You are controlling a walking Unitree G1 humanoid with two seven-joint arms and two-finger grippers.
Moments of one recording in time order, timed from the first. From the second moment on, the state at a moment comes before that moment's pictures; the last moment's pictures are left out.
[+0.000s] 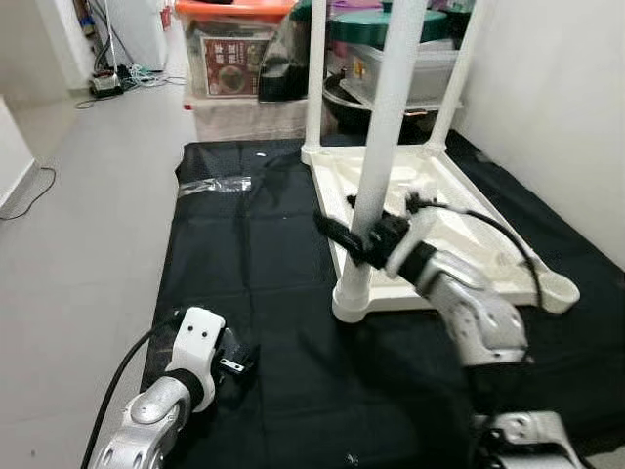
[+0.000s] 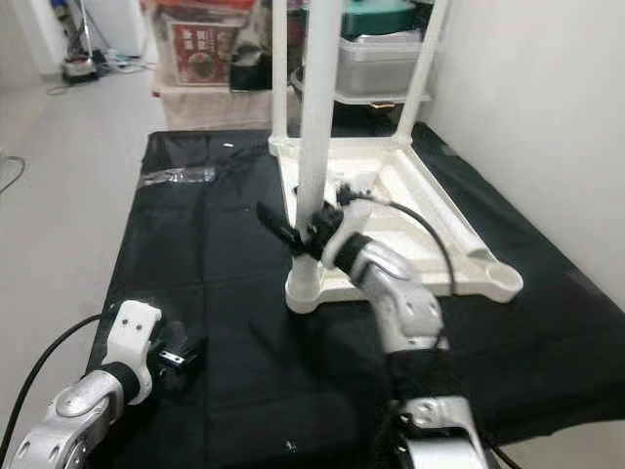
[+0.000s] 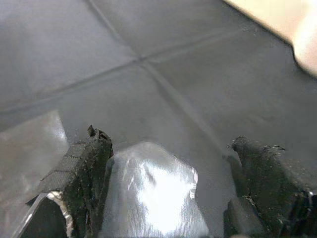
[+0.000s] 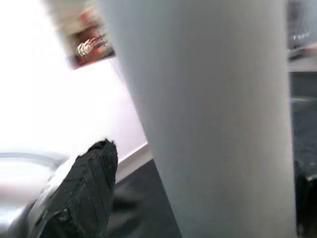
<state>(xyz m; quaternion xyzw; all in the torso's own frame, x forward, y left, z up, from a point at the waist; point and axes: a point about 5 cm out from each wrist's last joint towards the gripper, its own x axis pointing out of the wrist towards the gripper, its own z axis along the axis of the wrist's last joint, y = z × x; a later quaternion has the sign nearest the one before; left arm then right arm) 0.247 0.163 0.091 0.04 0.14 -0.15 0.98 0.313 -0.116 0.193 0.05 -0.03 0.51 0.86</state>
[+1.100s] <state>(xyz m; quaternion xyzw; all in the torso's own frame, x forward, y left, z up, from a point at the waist) 0.239 0.162 0.089 0.04 0.14 -0.15 0.98 0.323 -0.101 0.204 0.14 -0.05 0.28 0.95</state>
